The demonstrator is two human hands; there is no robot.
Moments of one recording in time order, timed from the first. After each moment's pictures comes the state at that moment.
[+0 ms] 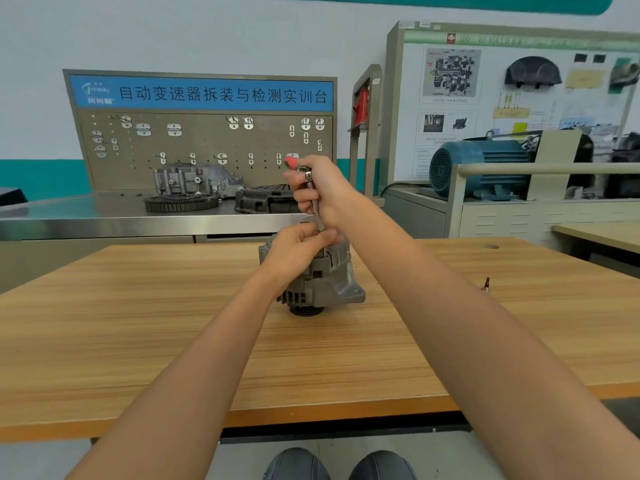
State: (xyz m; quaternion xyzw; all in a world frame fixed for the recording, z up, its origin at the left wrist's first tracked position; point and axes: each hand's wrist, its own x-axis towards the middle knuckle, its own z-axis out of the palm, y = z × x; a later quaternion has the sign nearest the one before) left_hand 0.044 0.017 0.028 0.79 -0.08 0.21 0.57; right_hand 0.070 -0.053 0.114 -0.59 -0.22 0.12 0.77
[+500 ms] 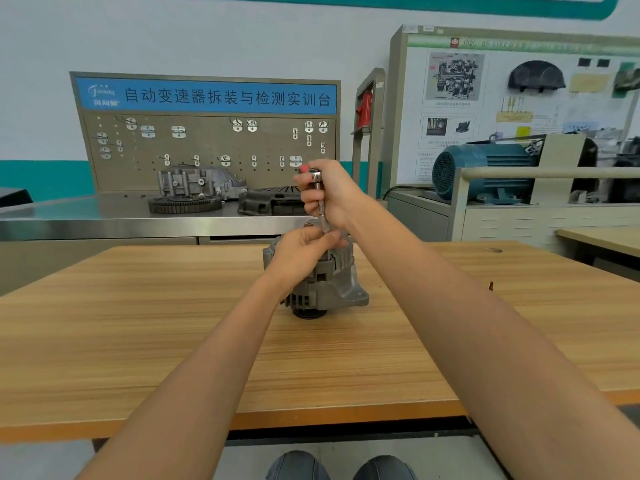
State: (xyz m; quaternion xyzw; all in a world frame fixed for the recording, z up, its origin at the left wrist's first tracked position) left_hand 0.048 0.017 0.026 0.80 -0.08 0.20 0.56; right_hand 0.077 -0.055 0.114 -0.56 -0.21 0.14 0.79
